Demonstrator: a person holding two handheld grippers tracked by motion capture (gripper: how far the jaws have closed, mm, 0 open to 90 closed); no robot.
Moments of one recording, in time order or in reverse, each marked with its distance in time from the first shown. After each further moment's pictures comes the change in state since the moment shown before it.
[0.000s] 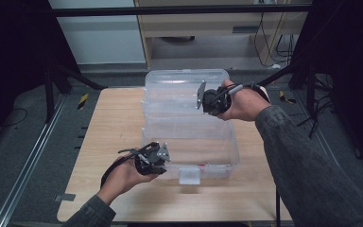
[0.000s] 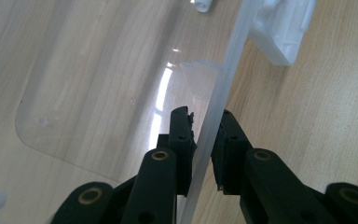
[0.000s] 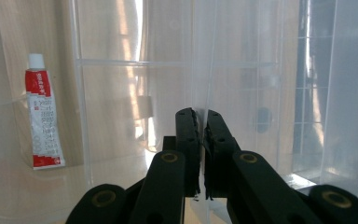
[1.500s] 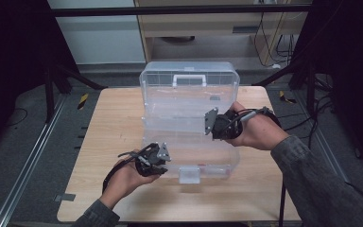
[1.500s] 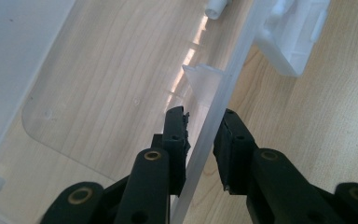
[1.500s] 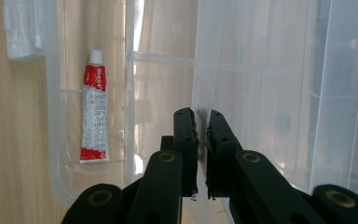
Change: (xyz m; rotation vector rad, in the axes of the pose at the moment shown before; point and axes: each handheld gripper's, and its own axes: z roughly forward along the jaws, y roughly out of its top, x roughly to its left) left arm -0.005 -0.002 0.003 -0.033 0.052 -0.051; right arm 0.069 -0.019 -0.016 -0.070 -0.031 -0.038
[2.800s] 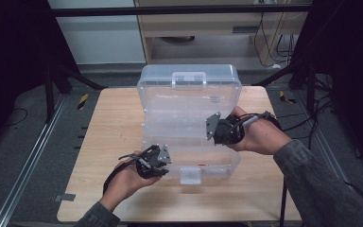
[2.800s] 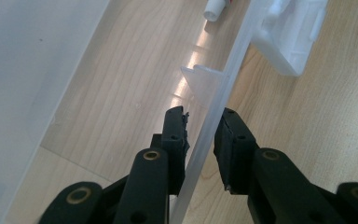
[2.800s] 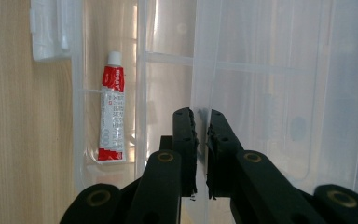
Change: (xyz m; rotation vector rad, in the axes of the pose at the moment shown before) left arm -0.009 -0.001 0.001 -0.017 0.019 -0.022; right arm 0.010 -0.004 0.000 -0.016 0.030 -0.006
